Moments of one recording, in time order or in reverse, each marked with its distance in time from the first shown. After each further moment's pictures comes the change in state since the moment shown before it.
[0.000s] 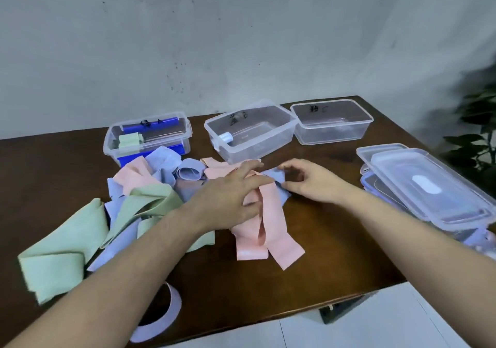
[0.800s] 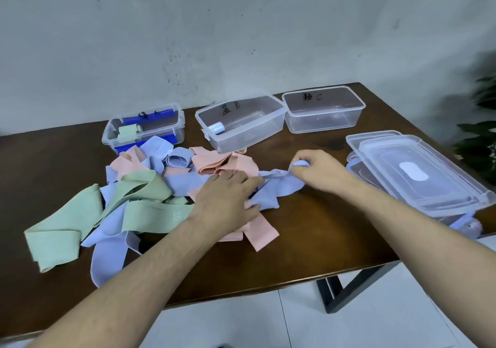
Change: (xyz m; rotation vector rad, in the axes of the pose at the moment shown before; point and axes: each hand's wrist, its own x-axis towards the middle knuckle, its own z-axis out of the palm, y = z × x) left_hand 0.003 0.055 0.040 0.363 0.065 -0.210; right_hand -0.035 0.022 -0.026 0.154 0.093 0.015
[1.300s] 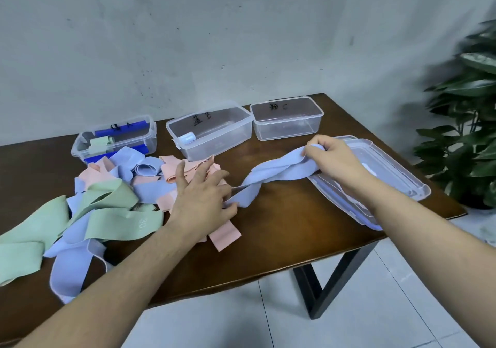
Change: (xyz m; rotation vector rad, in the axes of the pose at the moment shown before) left_hand 0.001 0.031 -0.001 0.020 0.133 -0.087; right_hand -0.048 0.025 -0.073 0.297 0.305 0.083
